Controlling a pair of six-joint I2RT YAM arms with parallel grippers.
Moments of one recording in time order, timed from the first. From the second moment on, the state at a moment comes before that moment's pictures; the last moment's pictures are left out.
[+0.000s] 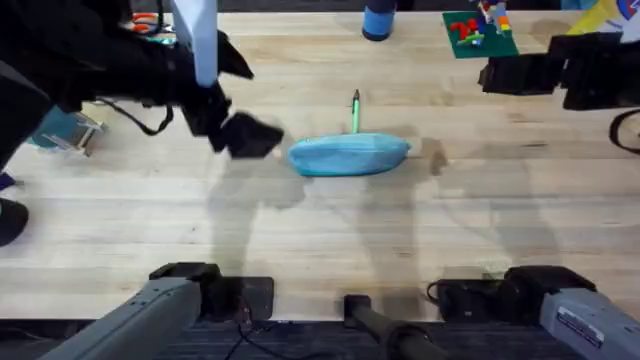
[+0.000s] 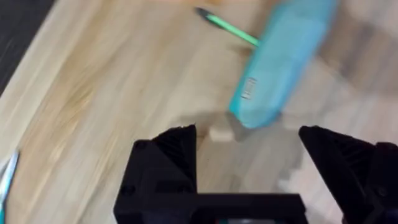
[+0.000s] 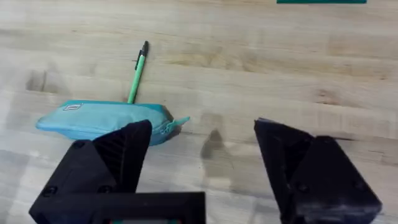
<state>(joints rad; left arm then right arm) 0.00 1.16 1.13 -1.04 0.57 0.97 0.00 0.97 1.13 -0.96 -0.19 0.01</state>
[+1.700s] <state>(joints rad) 0.05 1.39 1.14 -1.20 0.67 1.54 0.00 0.97 1.13 -0.96 -0.19 0.02</state>
